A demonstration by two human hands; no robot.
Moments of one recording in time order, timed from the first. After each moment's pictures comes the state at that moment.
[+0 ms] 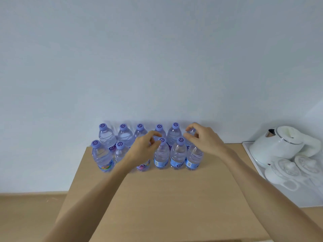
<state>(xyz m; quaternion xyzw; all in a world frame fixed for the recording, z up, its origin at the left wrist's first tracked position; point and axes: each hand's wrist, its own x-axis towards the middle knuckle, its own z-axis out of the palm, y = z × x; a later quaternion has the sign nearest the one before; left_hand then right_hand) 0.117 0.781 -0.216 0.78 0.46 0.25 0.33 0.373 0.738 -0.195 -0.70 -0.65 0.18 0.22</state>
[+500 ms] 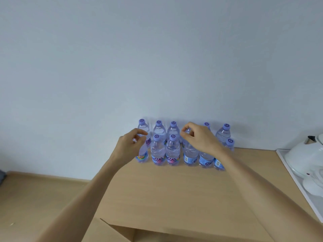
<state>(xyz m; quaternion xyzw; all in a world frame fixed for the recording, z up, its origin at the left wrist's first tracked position) -0.035 0.724 -0.170 0.69 0.57 0.34 0.30 0.246 0.734 -0.176 -0.61 -0.71 0.21 0.26</state>
